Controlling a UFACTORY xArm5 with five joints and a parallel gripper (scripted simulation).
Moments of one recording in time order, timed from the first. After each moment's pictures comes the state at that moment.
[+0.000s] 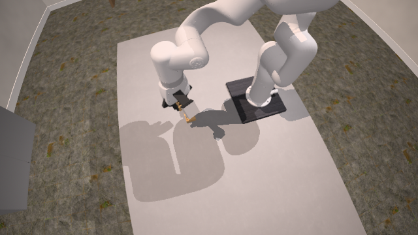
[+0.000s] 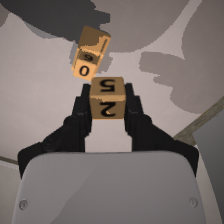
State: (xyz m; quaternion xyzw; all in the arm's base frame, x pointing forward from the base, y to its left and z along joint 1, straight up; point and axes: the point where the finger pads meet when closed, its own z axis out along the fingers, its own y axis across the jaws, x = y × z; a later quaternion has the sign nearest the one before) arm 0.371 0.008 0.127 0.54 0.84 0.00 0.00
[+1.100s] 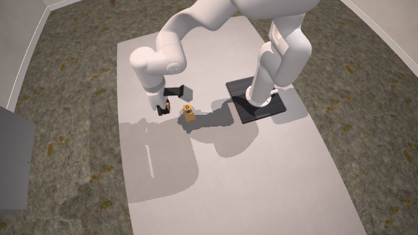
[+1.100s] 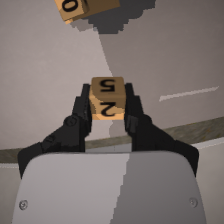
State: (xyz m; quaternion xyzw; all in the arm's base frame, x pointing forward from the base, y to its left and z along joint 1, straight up) arm 0.431 -0.001 0.120 0.12 0.99 0.00 0.00
